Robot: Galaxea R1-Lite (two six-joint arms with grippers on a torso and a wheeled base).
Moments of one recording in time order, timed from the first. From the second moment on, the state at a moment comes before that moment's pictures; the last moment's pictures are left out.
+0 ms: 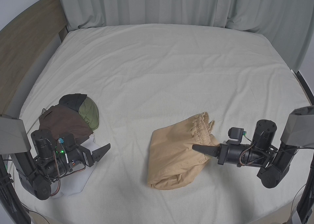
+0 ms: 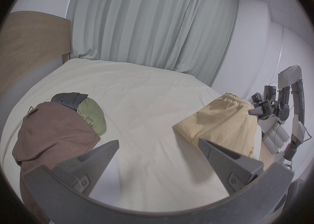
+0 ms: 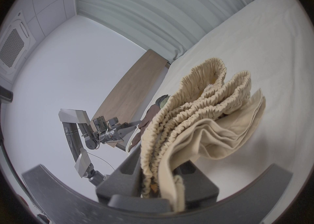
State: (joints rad) left arm -0.16 2.03 -0.21 -1.55 -0.33 -0.05; right arm 0.40 2.12 -0.42 -1.54 0.69 0.55
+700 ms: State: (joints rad) left arm -0.16 2.03 -0.22 -1.55 -0.33 -0.05; right arm 0.41 2.13 -0.67 -1.53 0.69 0.67
